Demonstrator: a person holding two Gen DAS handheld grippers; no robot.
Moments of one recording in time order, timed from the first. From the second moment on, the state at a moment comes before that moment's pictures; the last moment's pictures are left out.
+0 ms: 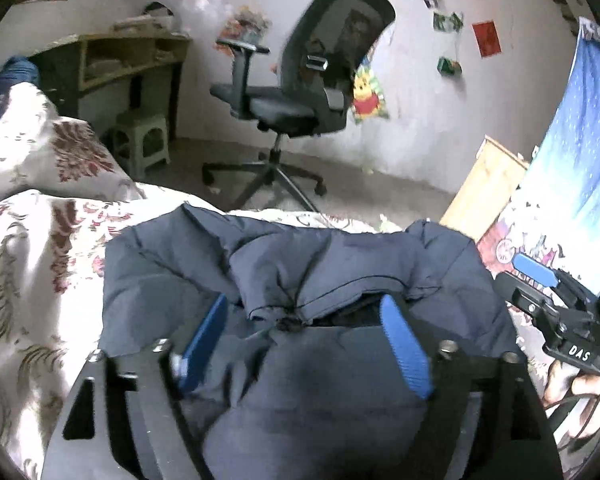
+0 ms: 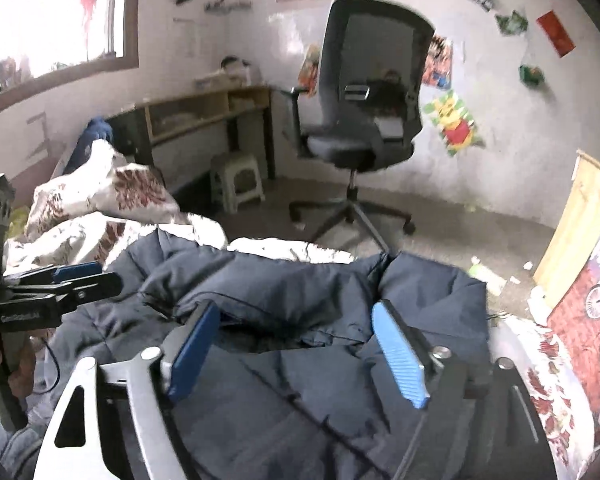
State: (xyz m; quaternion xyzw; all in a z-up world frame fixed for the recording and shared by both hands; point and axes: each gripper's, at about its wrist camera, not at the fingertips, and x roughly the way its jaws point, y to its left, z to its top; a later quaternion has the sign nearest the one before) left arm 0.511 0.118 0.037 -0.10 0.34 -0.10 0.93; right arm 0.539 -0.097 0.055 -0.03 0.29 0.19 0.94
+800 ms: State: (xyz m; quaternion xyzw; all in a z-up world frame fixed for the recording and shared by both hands) left arm 0.347 0.096 0.127 -0.06 0.29 -0.06 0.95; right arm 0.380 -0.132 0.119 0.03 0.23 0.19 0.95
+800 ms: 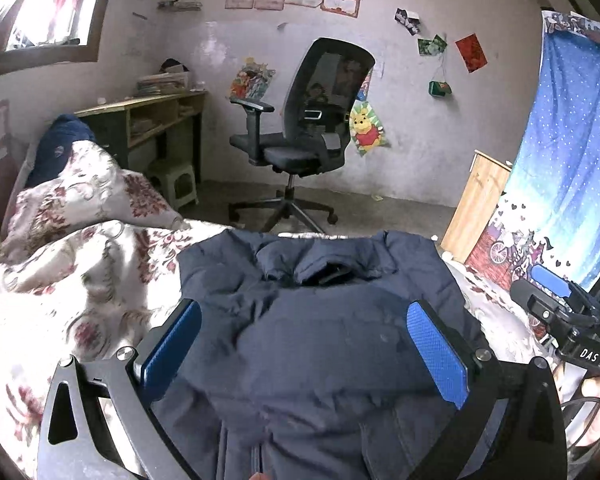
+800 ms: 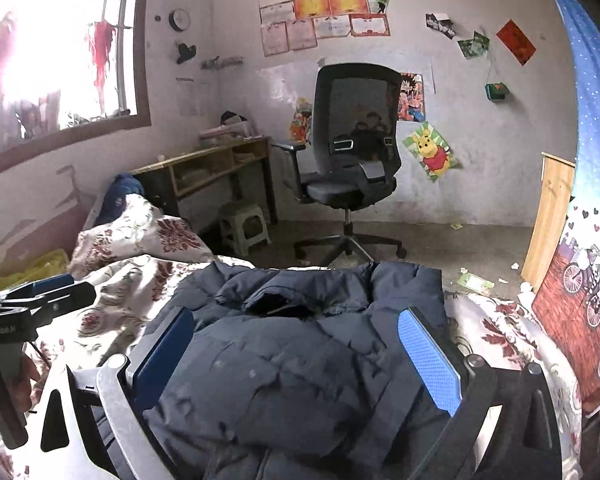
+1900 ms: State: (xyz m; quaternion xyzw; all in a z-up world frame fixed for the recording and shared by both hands) left arm 0.148 0.033 0.097 -0.01 0.29 -0.09 0.95; right arm 0.175 -0.172 0.098 0.03 0.27 0.19 0.94
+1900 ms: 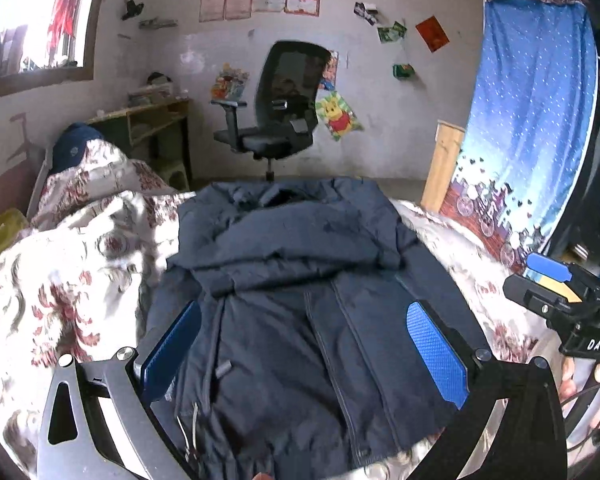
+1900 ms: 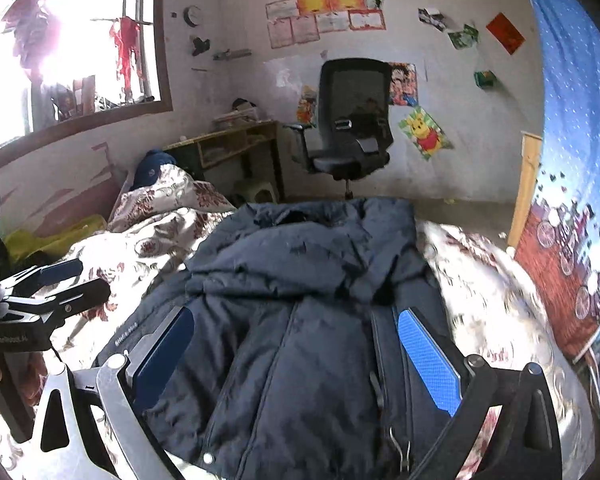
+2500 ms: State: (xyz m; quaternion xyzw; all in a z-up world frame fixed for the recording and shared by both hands) left arm 0.104 0.039 0.003 0.04 0.39 -0.09 0.92; right arm 0.148 -0.173 -0.015 -0.03 0.43 0.18 0.88
